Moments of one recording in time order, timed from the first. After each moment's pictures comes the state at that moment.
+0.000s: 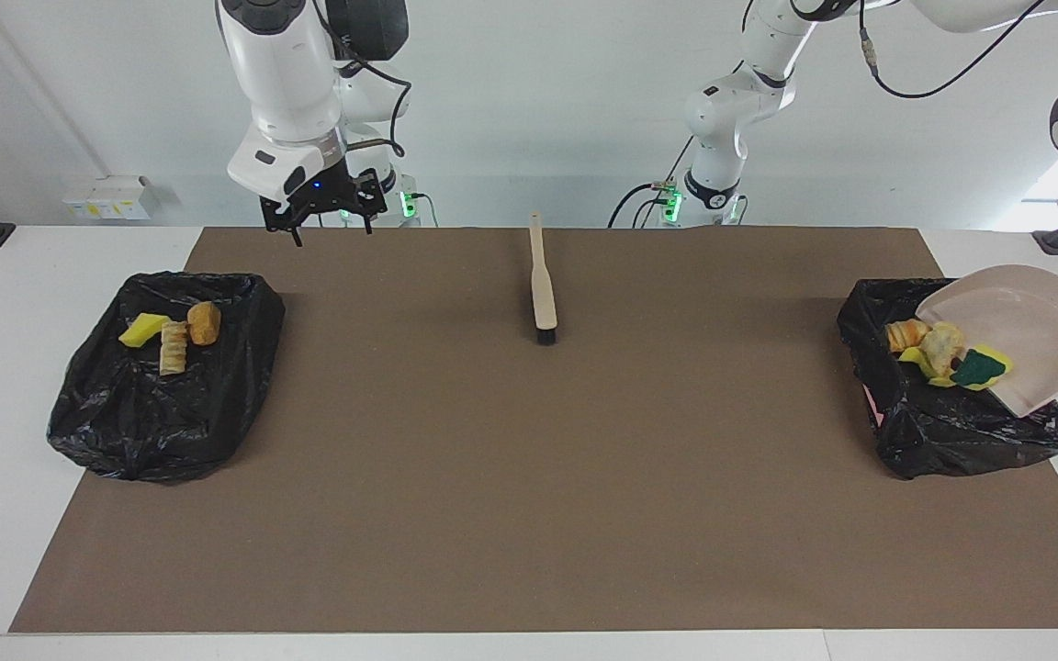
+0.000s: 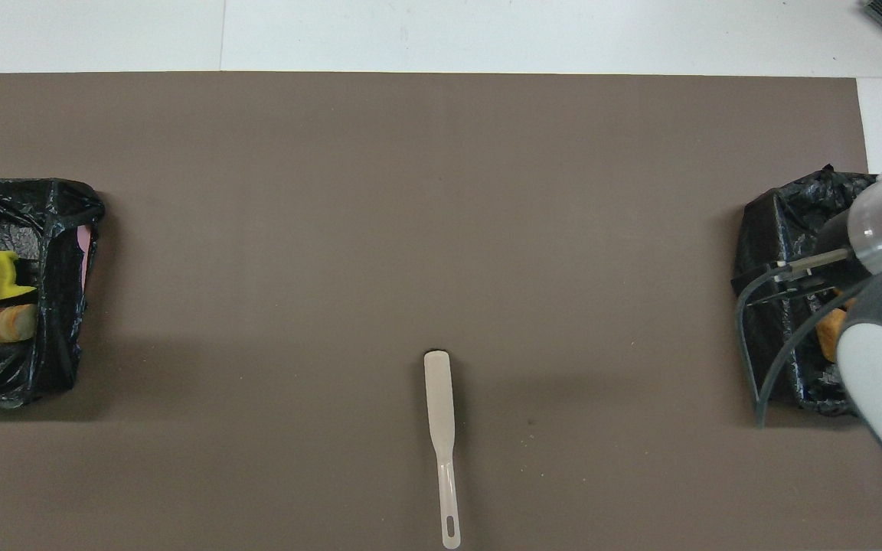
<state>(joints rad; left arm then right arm) 0.38 0.19 -0.07 -1.58 0.73 1.83 1.56 -0.06 -0.01 0.15 -1.59 -0.09 1.49 -0.04</state>
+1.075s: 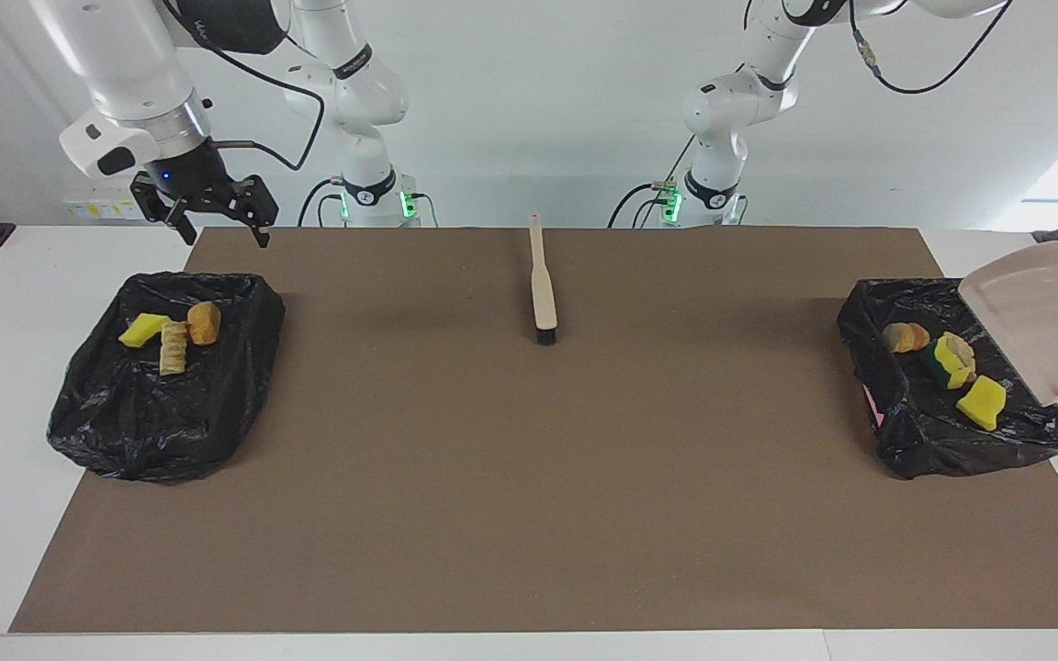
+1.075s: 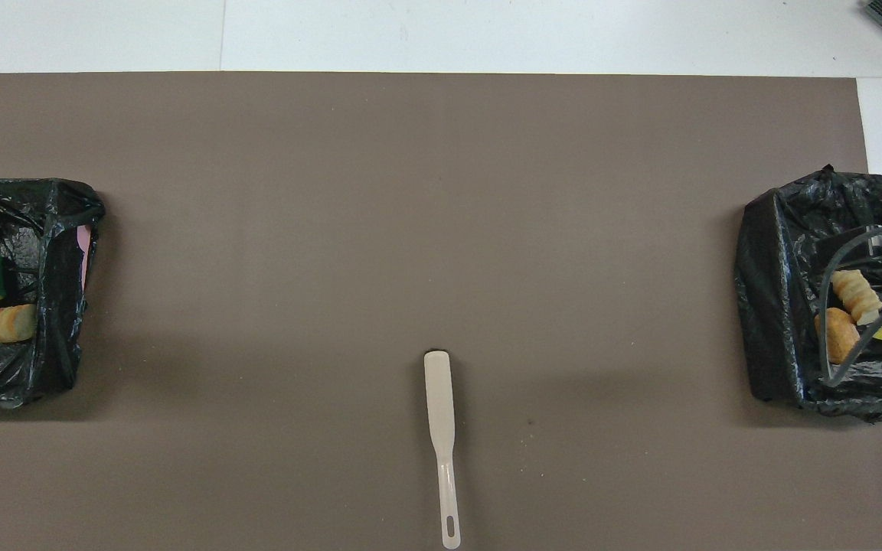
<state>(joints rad) 0.24 0.18 -0.08 -1.35 0.55 1.61 1.53 -0.15 -0.02 0.13 -1.56 -0.04 1.52 -0.01</state>
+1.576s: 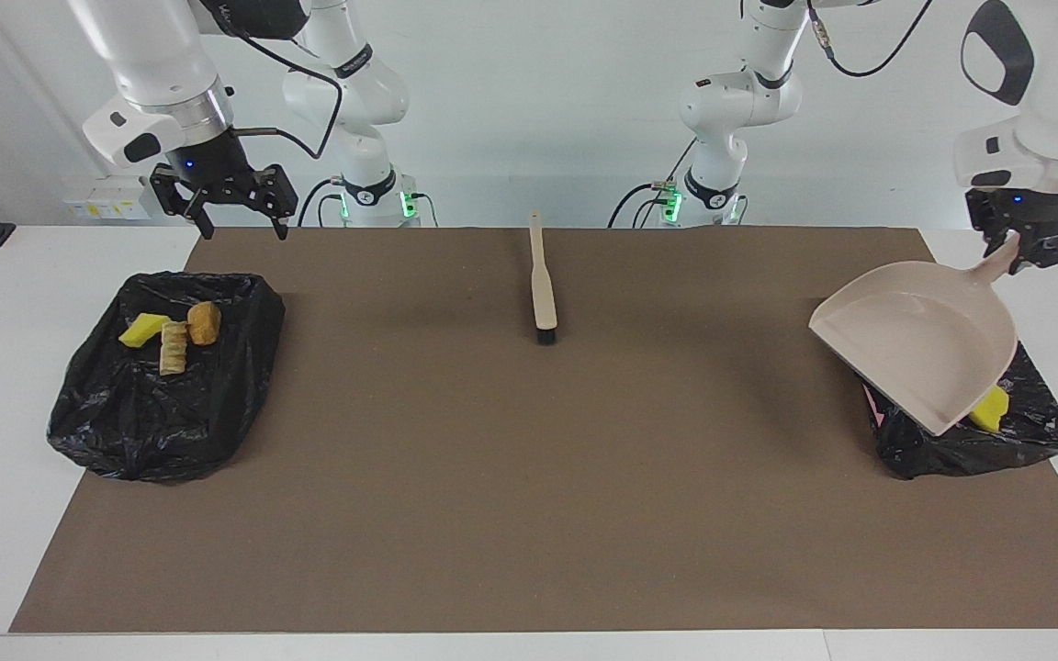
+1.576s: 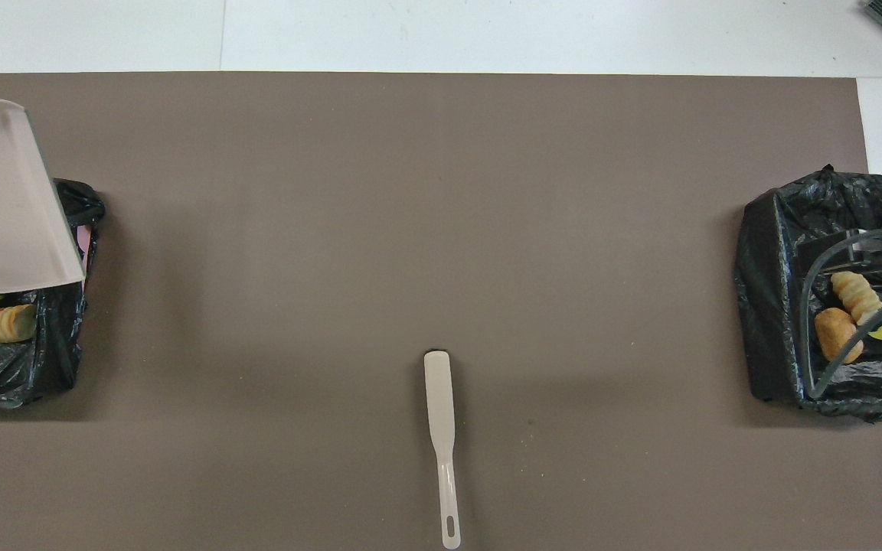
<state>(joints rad) 0.05 0.10 -0.10 -1.47 0.34 1.52 1.01 -0.12 -0.03 0.13 -1.56 -0.04 1.52 0.00</state>
